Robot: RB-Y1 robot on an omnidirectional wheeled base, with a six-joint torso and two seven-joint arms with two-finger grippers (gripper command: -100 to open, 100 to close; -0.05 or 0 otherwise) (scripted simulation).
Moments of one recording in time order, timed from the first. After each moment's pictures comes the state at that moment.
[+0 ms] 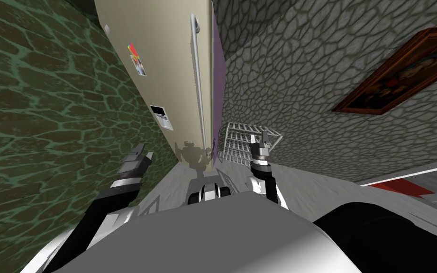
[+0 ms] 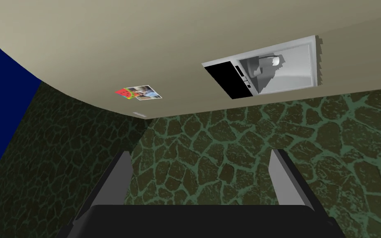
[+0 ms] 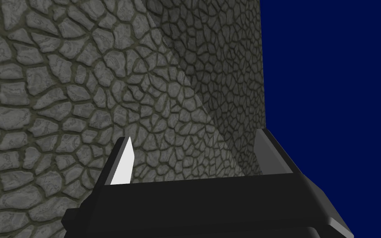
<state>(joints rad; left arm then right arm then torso) 0.59 0.20 0.15 -2.31 -0.05 -0.15 0.06 0.51 -0.02 -0.05 -2.33 -0.06 -0.55 0.02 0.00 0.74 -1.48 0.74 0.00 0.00</state>
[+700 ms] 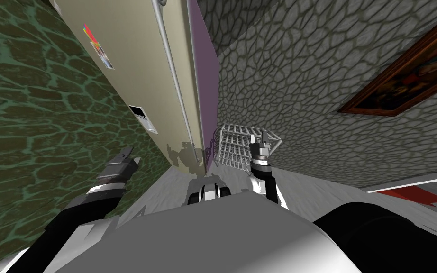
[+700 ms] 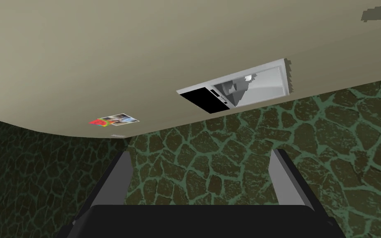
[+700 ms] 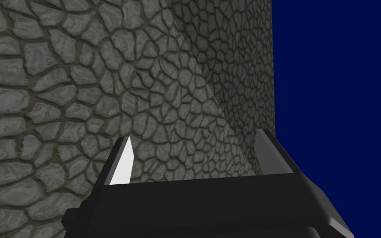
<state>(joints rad) 0.65 0.25 0.27 -2.37 -0.01 0.02 0.08 0.51 -0.02 -0.05 -2.33 -0.06 -0.55 0.02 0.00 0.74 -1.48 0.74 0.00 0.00</state>
